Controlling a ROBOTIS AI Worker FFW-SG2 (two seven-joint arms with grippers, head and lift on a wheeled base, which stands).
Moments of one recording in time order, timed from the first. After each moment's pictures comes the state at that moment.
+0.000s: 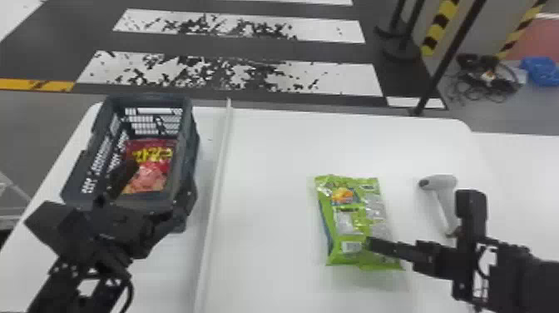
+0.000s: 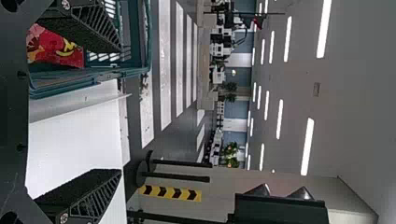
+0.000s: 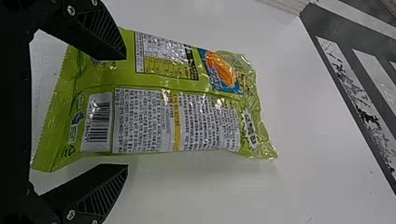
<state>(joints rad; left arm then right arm) 0.58 0.18 0.00 -2.06 0.17 -0.04 -0.16 0.26 -0.18 -0.26 -1.94 -0.42 1.23 0.39</state>
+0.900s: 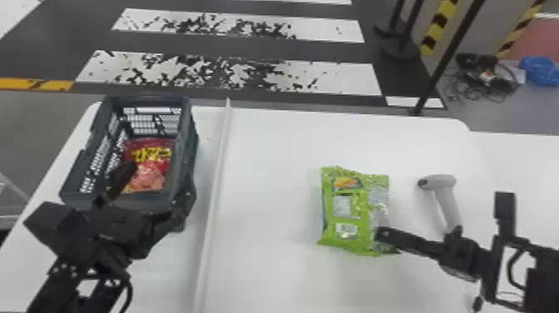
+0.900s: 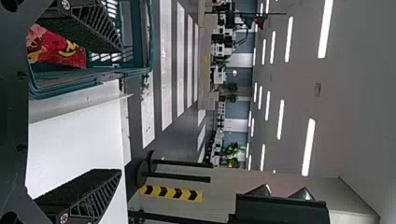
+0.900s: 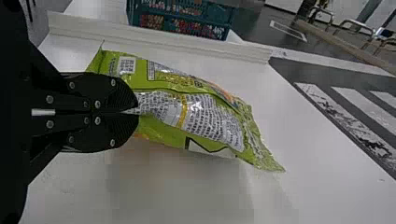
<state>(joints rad) 0.58 0.18 0.00 -2.06 0.17 -0.04 -0.16 0.21 -0.20 -0.48 -1.85 -0.67 1.39 0.60</state>
